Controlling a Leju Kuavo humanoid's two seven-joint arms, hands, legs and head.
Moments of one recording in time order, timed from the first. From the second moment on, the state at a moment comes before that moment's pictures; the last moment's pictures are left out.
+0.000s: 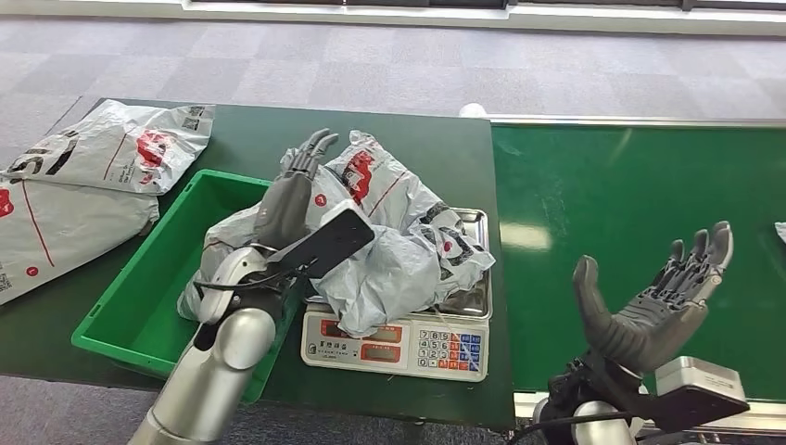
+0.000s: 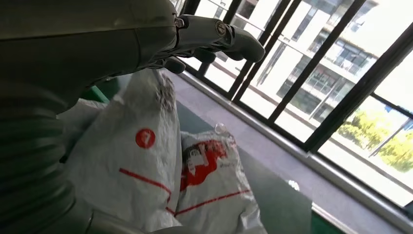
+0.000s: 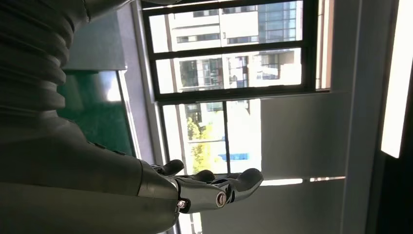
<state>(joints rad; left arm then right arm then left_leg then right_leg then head) -0.46 -0.14 -0.49 -1.40 -0.77 -0.02 0.08 0.10 0.04 0.19 -1.87 0.12 -0.68 -0.68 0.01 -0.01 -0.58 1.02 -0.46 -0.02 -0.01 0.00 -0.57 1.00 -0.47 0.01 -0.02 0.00</state>
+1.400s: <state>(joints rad) -0.51 -0.23 -0.39 -1.07 -0.49 0.11 -0.09 0.27 0.00 0.23 -1.84 0.18 -0.68 -0.63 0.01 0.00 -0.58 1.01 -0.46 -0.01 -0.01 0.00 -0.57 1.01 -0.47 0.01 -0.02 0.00</state>
